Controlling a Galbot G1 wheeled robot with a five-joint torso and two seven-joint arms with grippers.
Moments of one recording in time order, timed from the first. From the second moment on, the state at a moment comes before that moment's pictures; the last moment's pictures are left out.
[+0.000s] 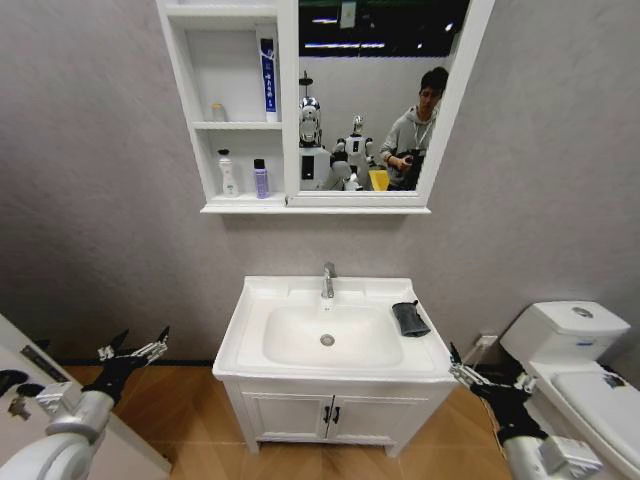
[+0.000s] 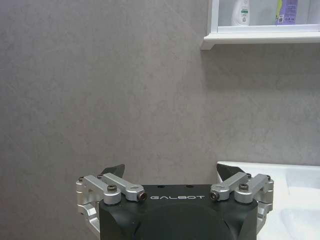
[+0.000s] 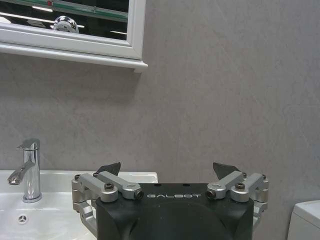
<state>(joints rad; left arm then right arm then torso) 1.75 -1.08 -1.04 -2.16 -0.69 0.20 0.01 -2.08 1.19 0.86 2.43 0.42 0.04 0.33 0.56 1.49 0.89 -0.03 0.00</state>
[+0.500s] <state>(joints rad) 1.75 -1.08 -1.04 -2.16 -0.69 0.20 0.01 -2.08 1.18 0.86 2.43 0.42 0.04 0.33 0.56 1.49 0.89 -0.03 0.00</state>
